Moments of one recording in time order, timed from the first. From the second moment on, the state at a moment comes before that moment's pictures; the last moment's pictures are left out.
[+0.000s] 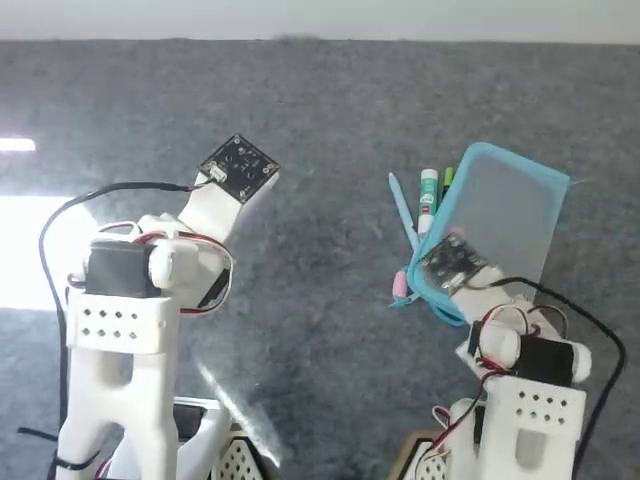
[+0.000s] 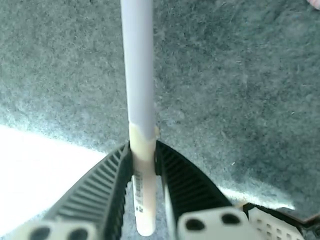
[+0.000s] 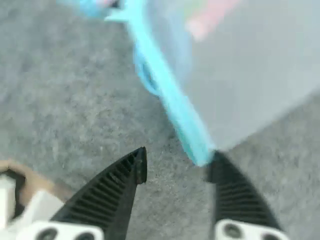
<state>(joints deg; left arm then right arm) -1.1 -38.8 24.5 98.8 -25.8 7.0 -67.9 62.2 85.2 54.0</state>
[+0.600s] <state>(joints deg) -1.1 -38.8 28.1 98.8 -22.9 21.4 -82.7 83.2 71.1 93.4</state>
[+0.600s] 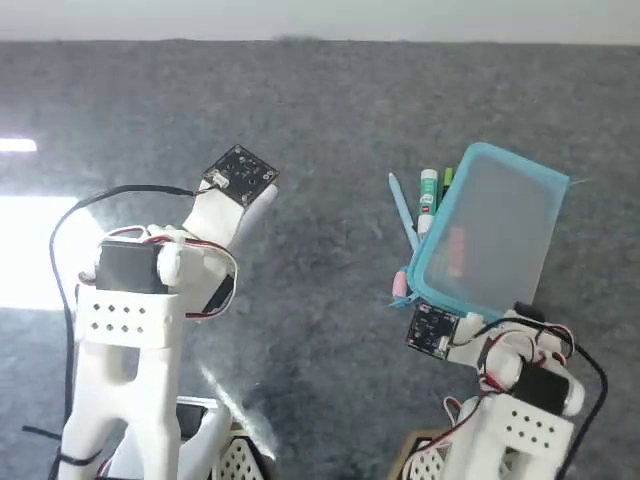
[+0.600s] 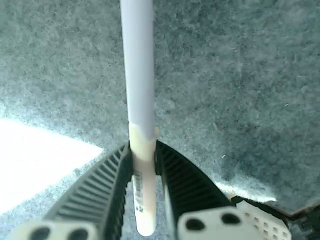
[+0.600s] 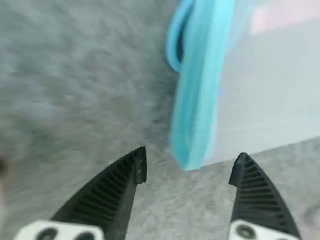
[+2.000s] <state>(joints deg) -1.0 -38.8 28.1 98.8 -22.5 15.3 -103.3 92.2 71.4 88.2</state>
